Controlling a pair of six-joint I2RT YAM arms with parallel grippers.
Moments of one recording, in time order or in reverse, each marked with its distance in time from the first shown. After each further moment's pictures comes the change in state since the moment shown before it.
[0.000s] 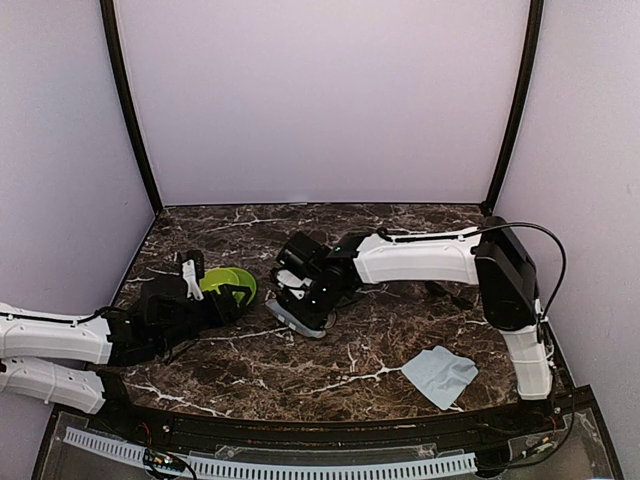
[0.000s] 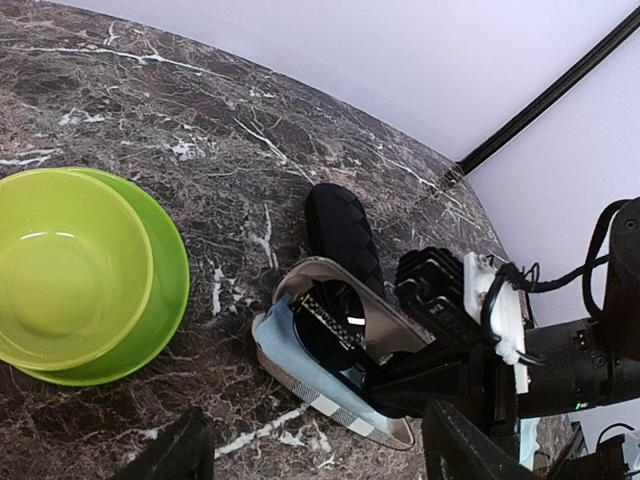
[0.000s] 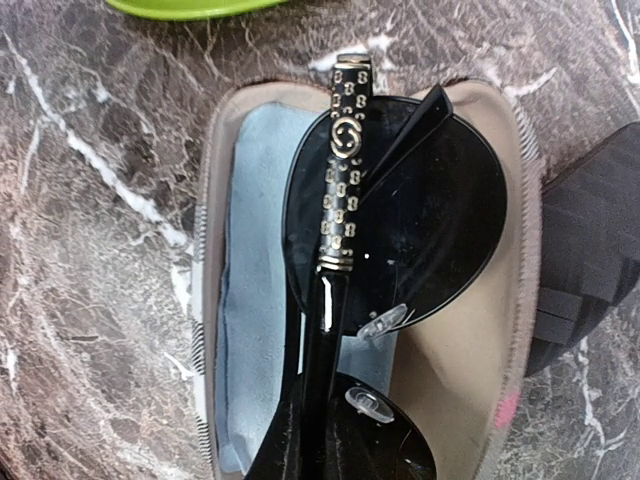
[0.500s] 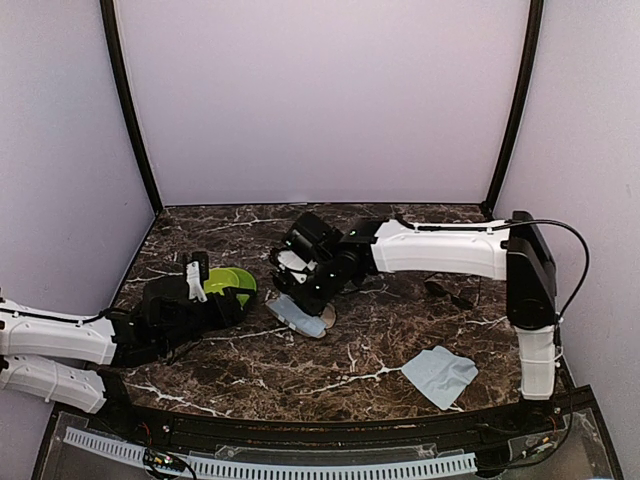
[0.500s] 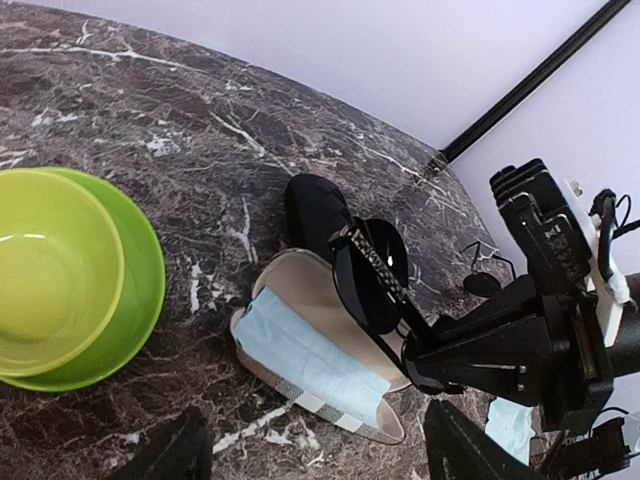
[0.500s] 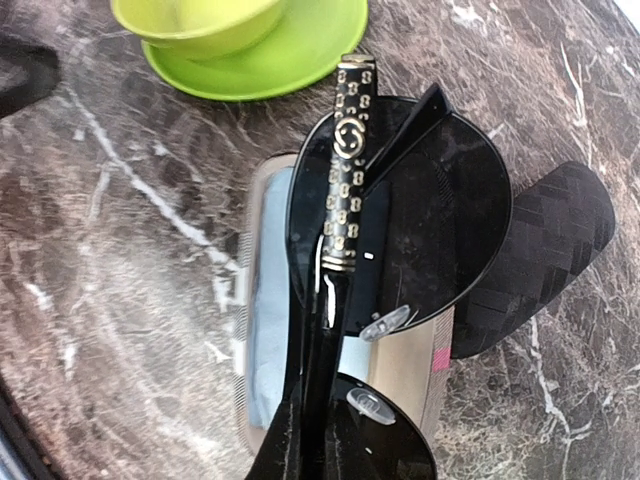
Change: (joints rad) left arm 0.000 0.037 -0.015 0.071 0.045 0.025; right arm 0.001 -0.114 -0.017 0.012 0.002 -0.003
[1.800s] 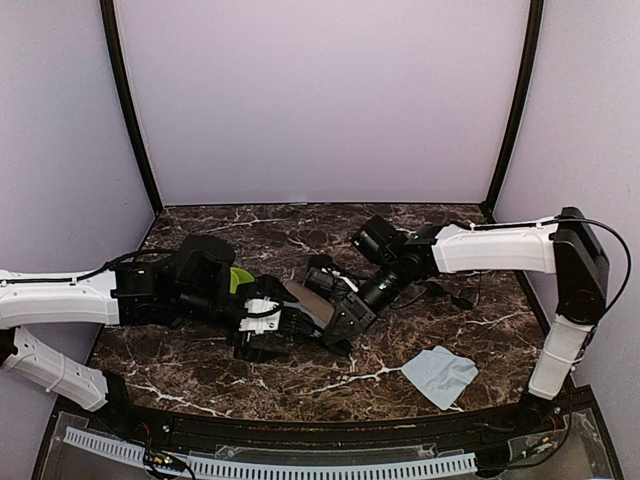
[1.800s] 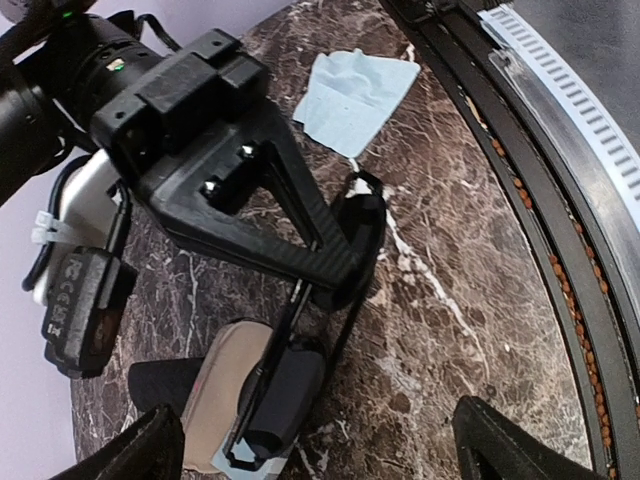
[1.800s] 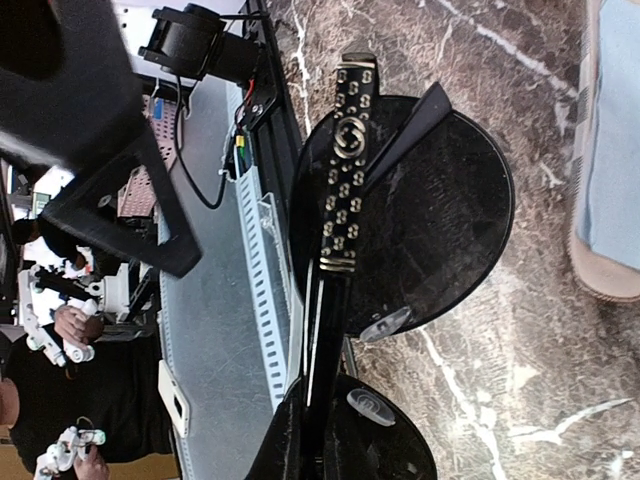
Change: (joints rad) left arm -0.160 0.140 0.514 -0.645 0.497 1.571; right arm -0.185 -0.275 -0.454 0.115 -1.010 0.028
